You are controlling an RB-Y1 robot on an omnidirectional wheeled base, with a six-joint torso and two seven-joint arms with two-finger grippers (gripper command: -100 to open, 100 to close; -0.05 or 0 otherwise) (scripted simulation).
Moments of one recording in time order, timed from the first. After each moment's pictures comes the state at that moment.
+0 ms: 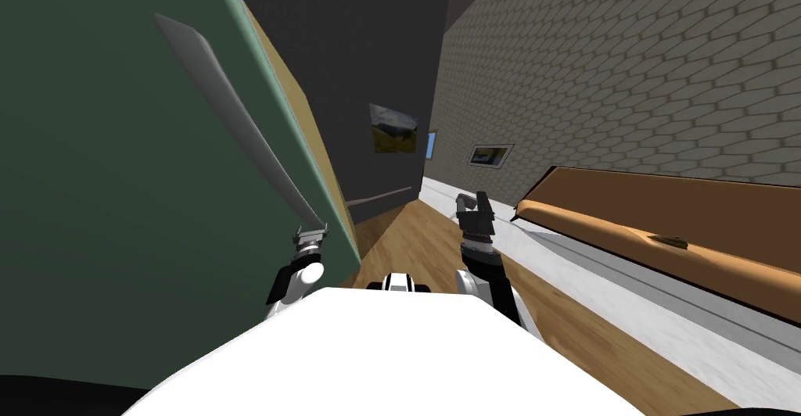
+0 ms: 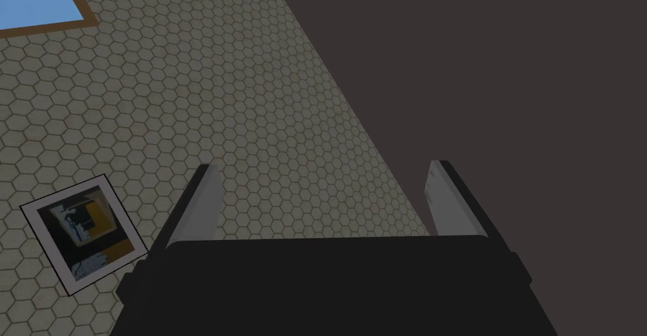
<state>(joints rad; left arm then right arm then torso) 0.31 0.08 0.35 -1.73 0.87 -0.29 0.45 0.49 0.02 0.05 -2.37 0.12 -0.45 -0.09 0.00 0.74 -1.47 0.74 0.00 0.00</state>
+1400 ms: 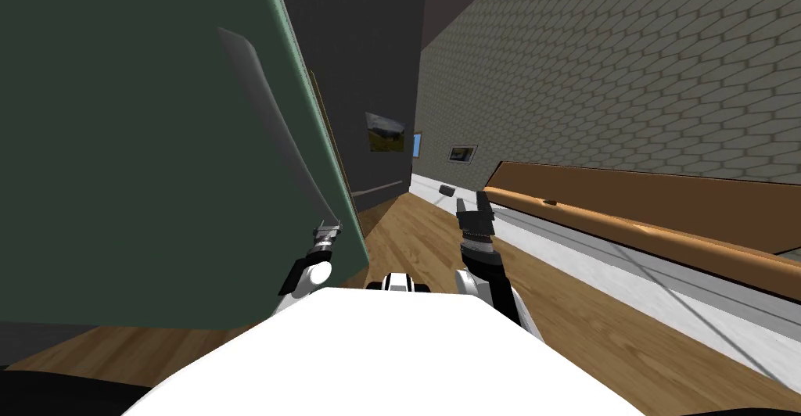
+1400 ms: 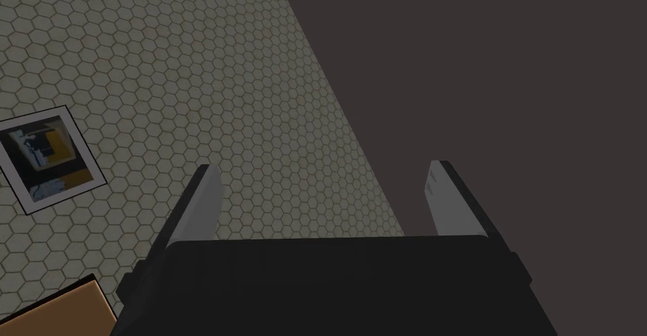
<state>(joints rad) 0.34 0.16 0.17 -1.80 0.86 -0.25 0.49 0.49 0.02 0.05 -2.37 0.12 -0.45 -0.09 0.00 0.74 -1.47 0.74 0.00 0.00</state>
